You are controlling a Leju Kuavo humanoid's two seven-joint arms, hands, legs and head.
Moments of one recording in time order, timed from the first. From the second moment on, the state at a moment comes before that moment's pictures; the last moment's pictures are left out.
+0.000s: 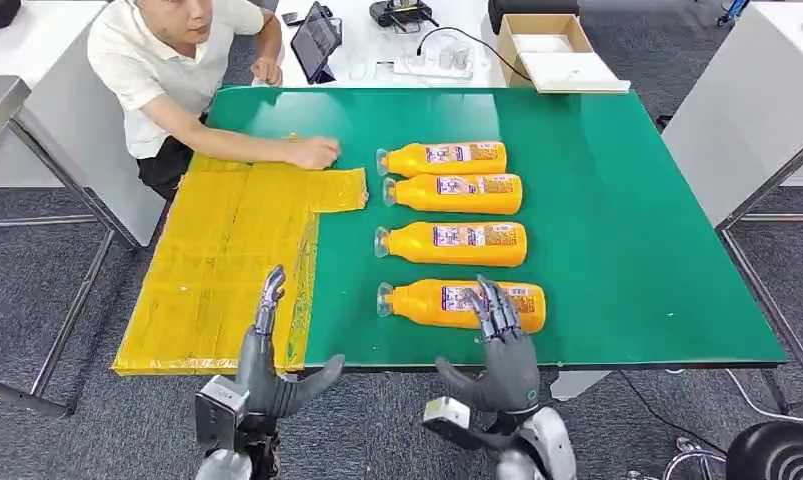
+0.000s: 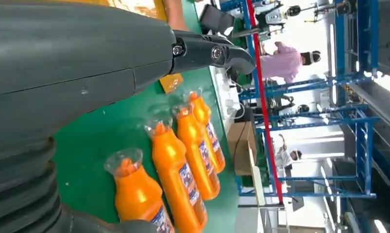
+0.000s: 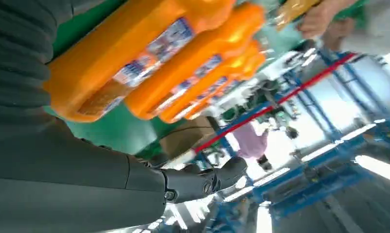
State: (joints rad) left arm 0.04 -0.15 -0.35 -1.45 -0.10 0.25 -0.56; right arm -0.01 -0.01 0.26 -1.24 0.76 -0.62 -0.42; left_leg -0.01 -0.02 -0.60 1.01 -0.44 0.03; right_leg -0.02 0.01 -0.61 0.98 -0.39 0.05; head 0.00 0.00
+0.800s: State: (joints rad) left arm 0.00 -0.16 -0.39 -1.43 -0.12 0.22 -0.56; right arm -0.26 -0.13 0.22 -1.00 1.14 -0.46 -0.08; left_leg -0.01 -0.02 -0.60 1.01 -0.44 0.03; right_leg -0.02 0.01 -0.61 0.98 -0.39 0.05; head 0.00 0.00
